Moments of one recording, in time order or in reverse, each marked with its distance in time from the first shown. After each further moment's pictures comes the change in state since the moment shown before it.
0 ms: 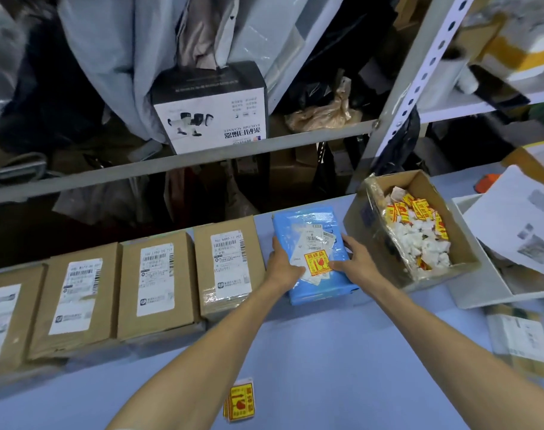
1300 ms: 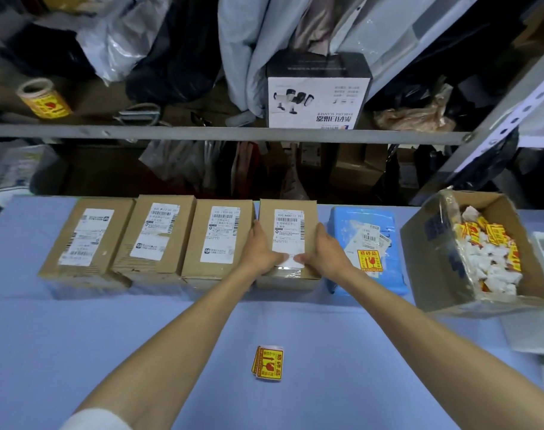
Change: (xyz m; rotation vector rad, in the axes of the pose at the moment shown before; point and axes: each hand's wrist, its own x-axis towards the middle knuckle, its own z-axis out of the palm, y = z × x) left_hand -0.048 -0.060 -0.129 0.150 0.250 -0.056; right_hand -0.034 -0.068 0.142 -0.649 -0.300 -0.272
